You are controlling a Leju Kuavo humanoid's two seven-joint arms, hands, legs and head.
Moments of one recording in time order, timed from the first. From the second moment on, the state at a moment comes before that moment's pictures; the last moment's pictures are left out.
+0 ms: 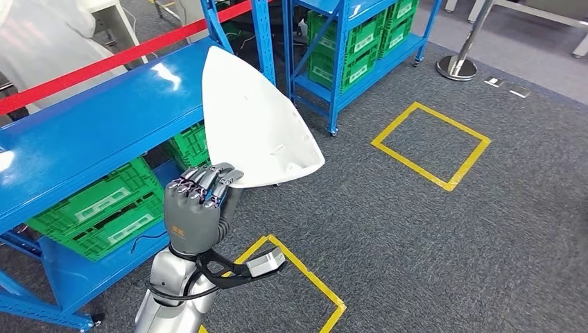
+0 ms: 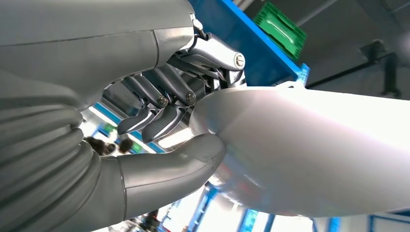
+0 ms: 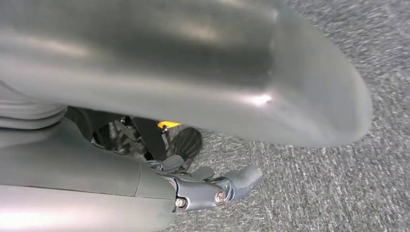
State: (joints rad) left arm -0.20 -0.28 -0.30 -1.32 -1.42 0.70 -0.37; right arm -0.12 0.18 -1.03 -0.22 -0.25 -0.28 -0.33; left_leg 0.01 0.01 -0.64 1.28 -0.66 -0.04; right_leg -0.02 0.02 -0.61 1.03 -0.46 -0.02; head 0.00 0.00
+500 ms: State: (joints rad) left arm -0.24 -0.29 -0.30 -1.29 -1.34 0.70 -0.47; right arm -0.12 0.18 -1.05 -0.22 -0.25 -0.28 -0.33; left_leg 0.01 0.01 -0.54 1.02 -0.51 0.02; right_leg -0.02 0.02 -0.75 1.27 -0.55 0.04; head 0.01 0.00
